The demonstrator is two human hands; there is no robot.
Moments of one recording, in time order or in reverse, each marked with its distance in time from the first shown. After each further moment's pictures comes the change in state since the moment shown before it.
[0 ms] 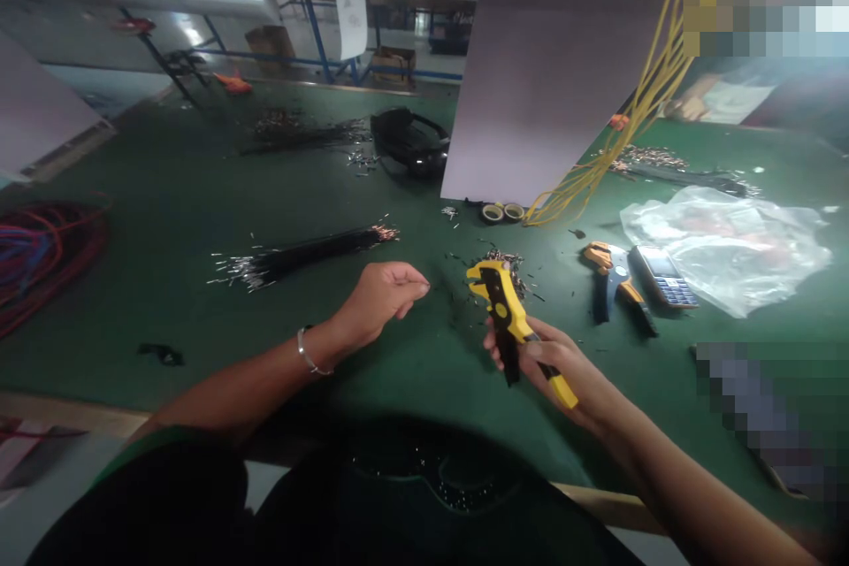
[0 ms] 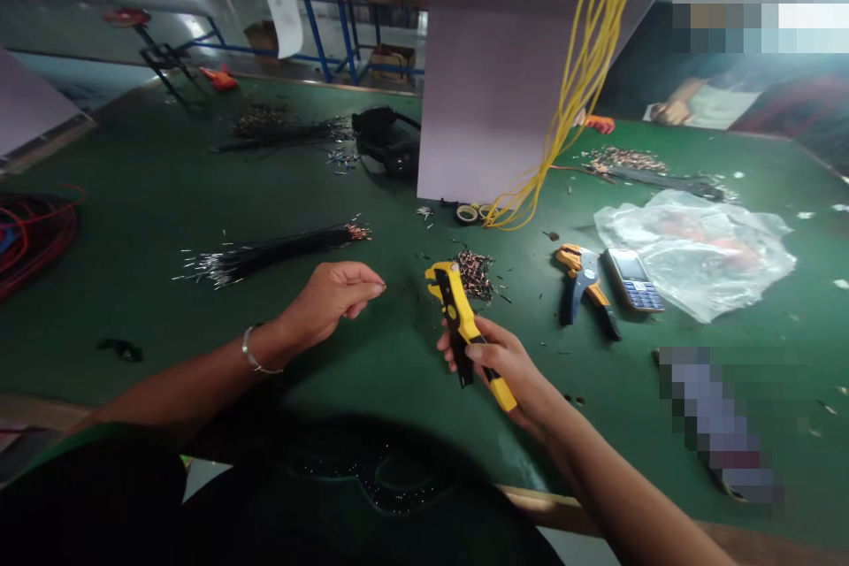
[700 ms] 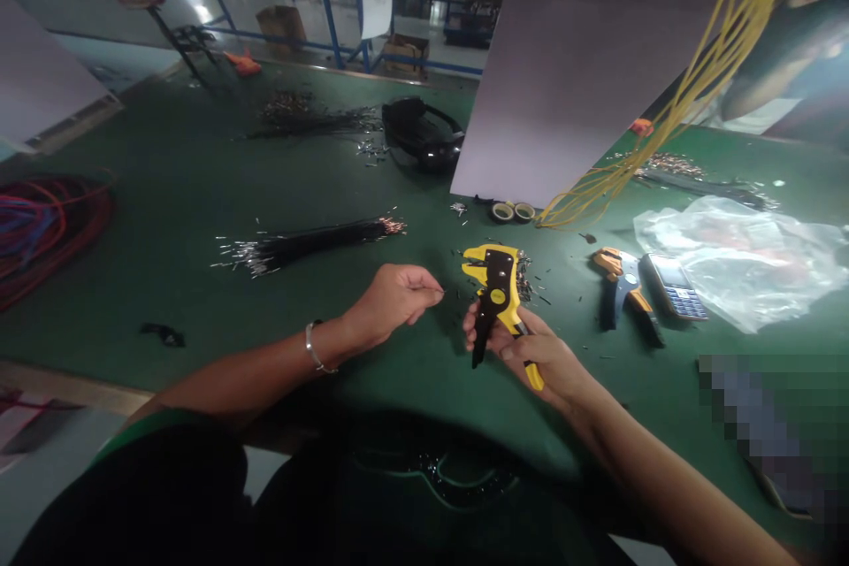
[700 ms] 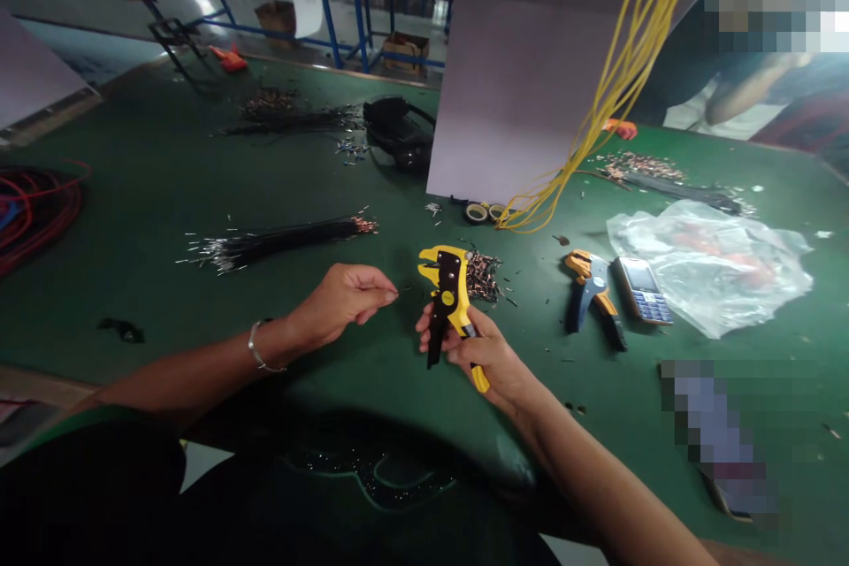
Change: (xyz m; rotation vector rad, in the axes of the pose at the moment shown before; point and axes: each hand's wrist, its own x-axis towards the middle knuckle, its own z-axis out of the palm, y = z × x) left_hand -0.008 0.002 0.010 -0.054 -0.064 -0.062; right_hand 0.027 0.006 0.016 0.196 -0.132 -0.039
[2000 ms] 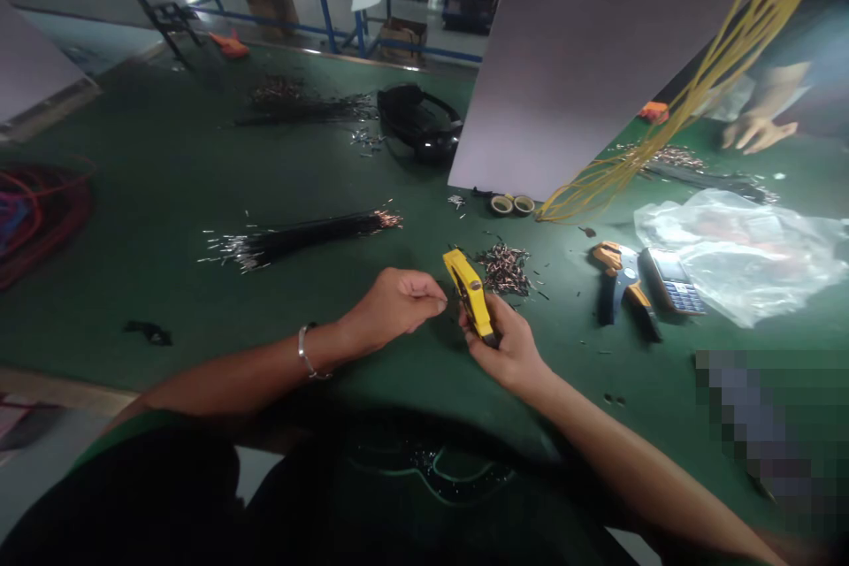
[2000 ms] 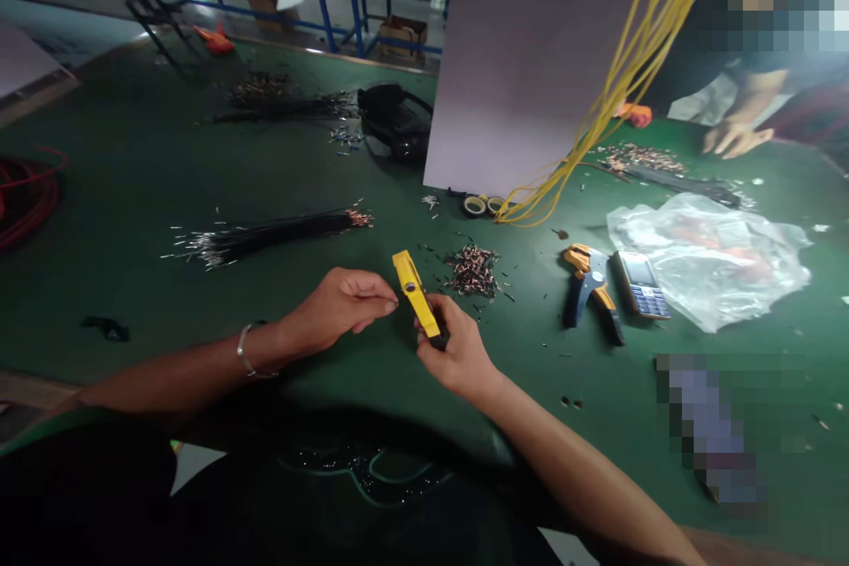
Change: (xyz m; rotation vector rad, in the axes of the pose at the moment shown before) left_hand -0.009 0.005 0.005 0.037 -0.105 -0.027; right_hand 0.012 0.021 0.005 -0.959 0.169 -0.408
